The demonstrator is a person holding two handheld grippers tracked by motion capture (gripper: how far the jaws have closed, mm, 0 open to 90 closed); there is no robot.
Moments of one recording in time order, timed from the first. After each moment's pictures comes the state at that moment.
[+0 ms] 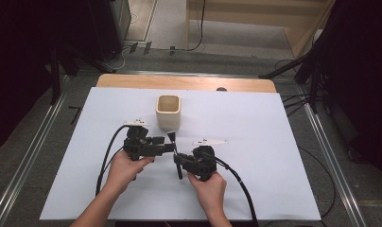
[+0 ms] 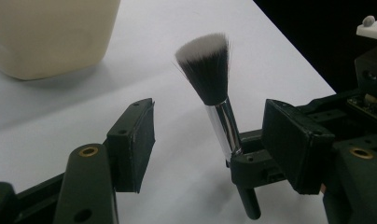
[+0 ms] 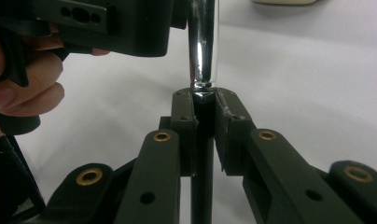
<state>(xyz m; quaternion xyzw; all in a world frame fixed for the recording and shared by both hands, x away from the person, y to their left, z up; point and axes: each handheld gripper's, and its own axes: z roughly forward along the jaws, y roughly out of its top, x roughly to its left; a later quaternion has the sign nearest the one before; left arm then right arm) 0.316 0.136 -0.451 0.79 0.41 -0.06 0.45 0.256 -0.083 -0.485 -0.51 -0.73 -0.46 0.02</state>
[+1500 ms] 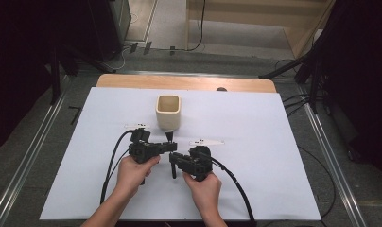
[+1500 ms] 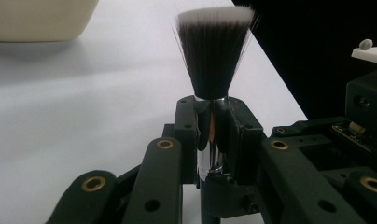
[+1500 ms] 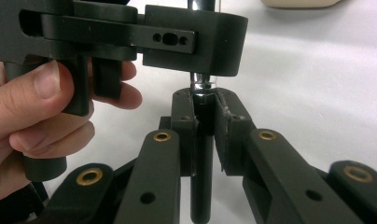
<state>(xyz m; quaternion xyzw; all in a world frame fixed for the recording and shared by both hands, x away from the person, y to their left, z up) 0.314 0.130 -0.471 0.74 0.46 -0.12 0.48 0.257 -0.073 -0.487 -0.52 -0.71 -0.47 0.03</state>
